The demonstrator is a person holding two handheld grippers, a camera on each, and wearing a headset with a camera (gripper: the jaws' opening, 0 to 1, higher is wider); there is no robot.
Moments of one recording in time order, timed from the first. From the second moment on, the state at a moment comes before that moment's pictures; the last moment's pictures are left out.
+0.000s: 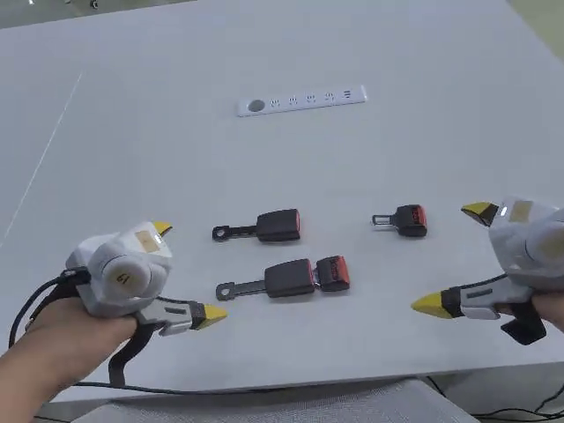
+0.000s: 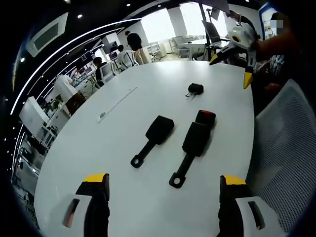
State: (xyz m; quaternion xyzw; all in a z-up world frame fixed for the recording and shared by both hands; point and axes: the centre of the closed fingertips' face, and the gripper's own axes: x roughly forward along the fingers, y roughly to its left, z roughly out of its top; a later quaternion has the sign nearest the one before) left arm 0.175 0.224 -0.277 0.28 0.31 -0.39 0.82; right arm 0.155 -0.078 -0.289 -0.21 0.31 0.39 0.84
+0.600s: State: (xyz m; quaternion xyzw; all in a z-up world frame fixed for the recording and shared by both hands) left arm 0.153 0.230 -0.278 0.21 0.30 -0.37 0.85; right arm 0.156 -0.060 -0.281 -0.17 0.30 0.38 0.86
